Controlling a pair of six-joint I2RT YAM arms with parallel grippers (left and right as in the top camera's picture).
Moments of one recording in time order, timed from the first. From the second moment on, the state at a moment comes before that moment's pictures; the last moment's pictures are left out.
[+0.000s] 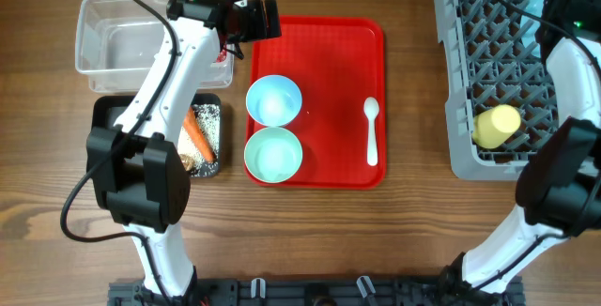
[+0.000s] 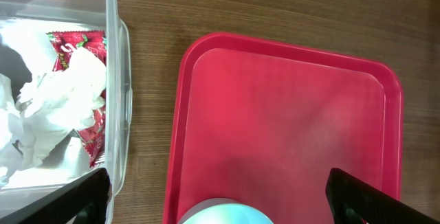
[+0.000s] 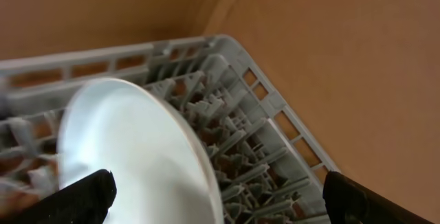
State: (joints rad) left arm -0.25 2.02 1.84 -0.81 0.05 -0.36; right arm -0.32 1.96 1.62 -0.12 0.52 -0.25
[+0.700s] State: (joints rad) left arm -0.19 1.78 1.83 -0.86 0.00 -0.34; right arm 0.05 1.83 1.63 -0.58 -0.38 0.17
